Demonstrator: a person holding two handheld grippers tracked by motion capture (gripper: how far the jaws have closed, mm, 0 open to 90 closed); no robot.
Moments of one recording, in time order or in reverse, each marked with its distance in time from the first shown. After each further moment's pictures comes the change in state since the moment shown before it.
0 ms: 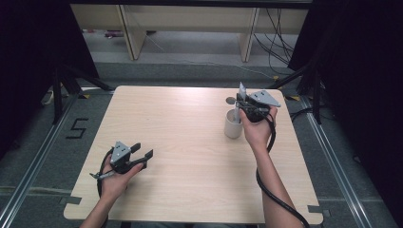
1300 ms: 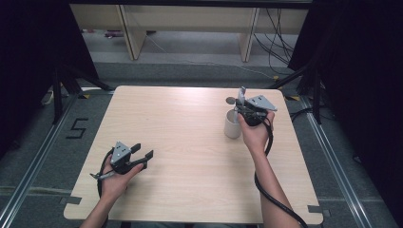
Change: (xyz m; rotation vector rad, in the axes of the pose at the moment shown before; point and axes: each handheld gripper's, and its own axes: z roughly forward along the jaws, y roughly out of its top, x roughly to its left) left arm -0.002 -0.001 -0.001 0.015 0.012 -0.008; right arm 0.000 -0.022 0.009 0.045 -0.003 0.021
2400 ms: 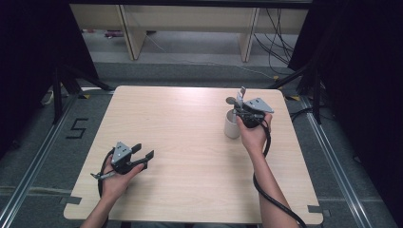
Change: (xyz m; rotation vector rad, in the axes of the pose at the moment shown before) left arm 0.000 -0.001 0.001 0.007 -0.006 0.004; right arm 0.000 -0.013 0.009 0.010 0.001 -0.012
